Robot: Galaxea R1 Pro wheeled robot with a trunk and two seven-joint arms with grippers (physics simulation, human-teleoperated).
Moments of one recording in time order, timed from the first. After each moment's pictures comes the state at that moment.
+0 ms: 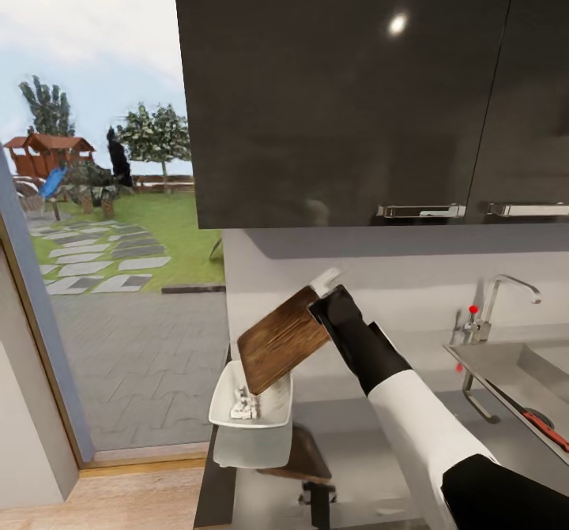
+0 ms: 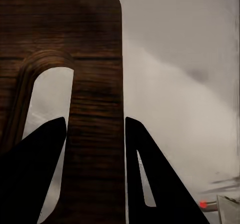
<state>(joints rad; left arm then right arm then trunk) -0.38 0.06 -0.12 0.07 0.25 -0.29 0.11 -0.92 0.17 0.30 -0.95 0.54 0.88 0.17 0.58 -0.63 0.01</state>
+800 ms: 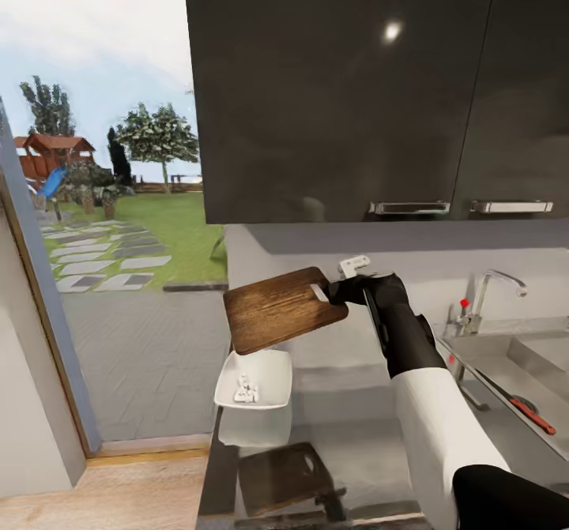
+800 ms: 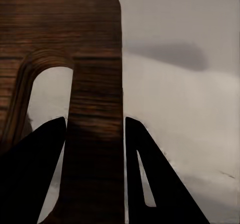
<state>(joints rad) -0.38 0.07 -0.12 0.08 0.25 -0.29 0.11 -0.92 0.16 -0.05 -1.09 0.49 0.80 0.48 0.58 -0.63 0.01</state>
